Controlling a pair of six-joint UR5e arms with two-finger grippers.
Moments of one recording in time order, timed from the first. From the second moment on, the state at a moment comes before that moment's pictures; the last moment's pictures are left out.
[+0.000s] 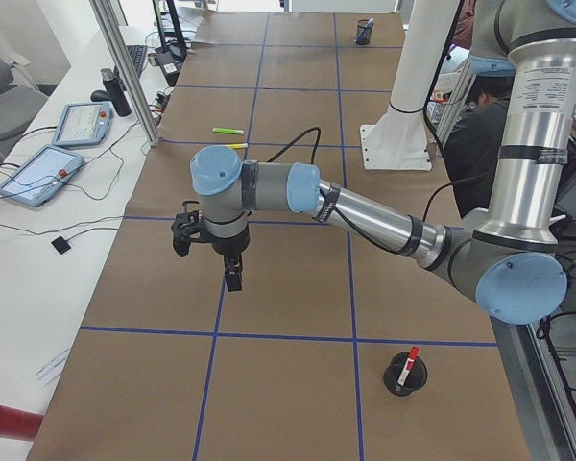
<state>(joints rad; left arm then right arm) -1.57 -1.67 -1.83 -1.24 -2.34 -0.12 1.51 -1.51 1.72 -1.85 2.30 0.09</state>
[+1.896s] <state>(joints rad) -1.54 -1.48 -1.71 -1.68 -2.33 -0.12 1.54 -1.62 1.73 -1.71 2.38 0.17</state>
